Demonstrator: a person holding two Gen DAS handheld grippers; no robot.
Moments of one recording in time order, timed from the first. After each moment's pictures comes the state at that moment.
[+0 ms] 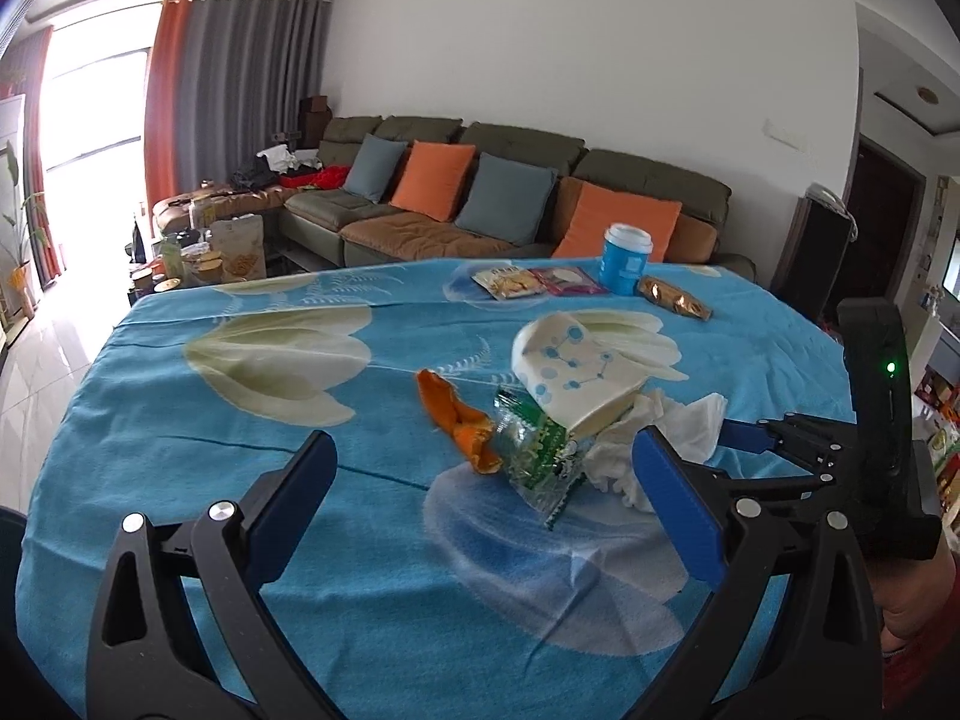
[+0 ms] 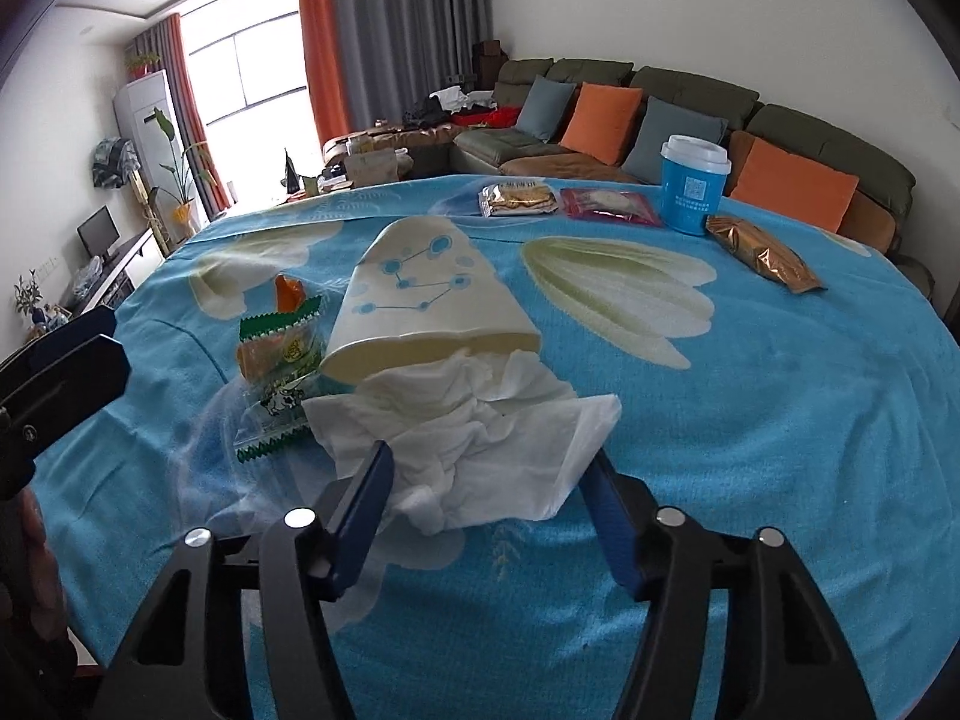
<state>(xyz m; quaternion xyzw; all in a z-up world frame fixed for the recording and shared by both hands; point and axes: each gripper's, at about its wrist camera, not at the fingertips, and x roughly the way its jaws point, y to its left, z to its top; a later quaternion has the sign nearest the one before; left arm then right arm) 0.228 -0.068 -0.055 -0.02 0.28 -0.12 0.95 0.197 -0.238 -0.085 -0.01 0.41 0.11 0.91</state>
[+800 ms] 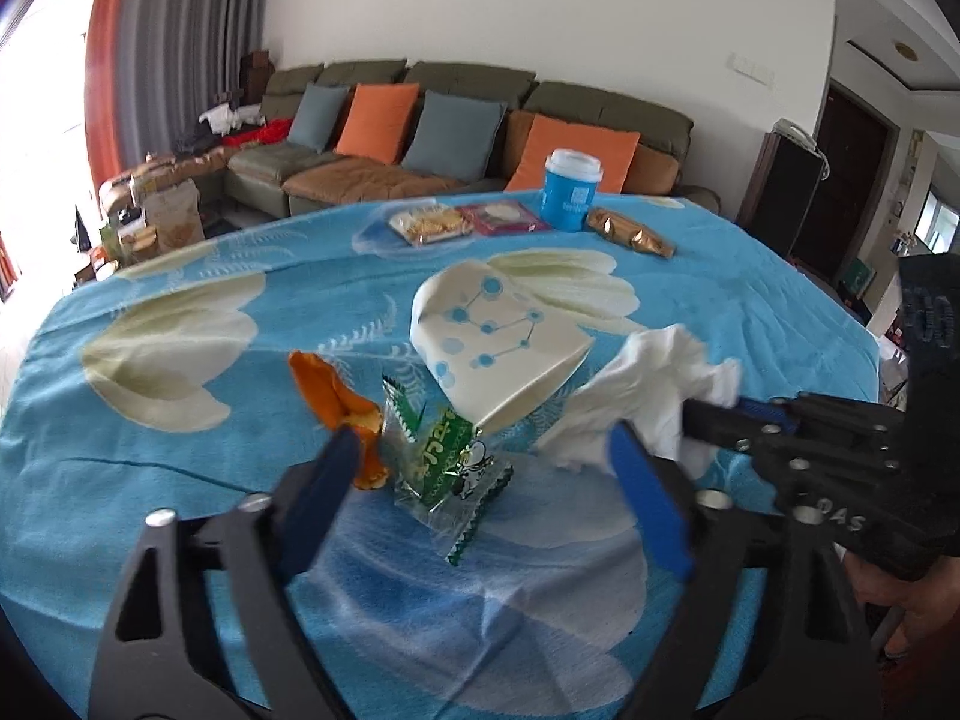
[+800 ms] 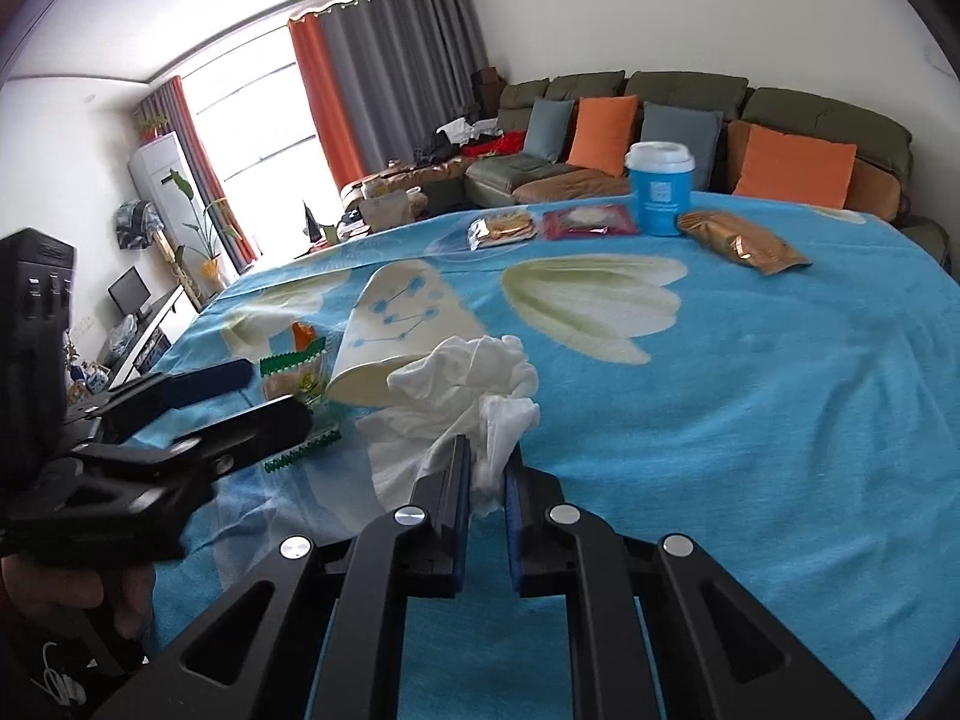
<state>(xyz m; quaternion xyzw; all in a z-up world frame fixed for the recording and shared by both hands) 0.274 -0.119 -0.077 0.00 0.35 -0.18 0.92 0.178 -0.284 -0.068 0.06 0.37 0.13 0.92</state>
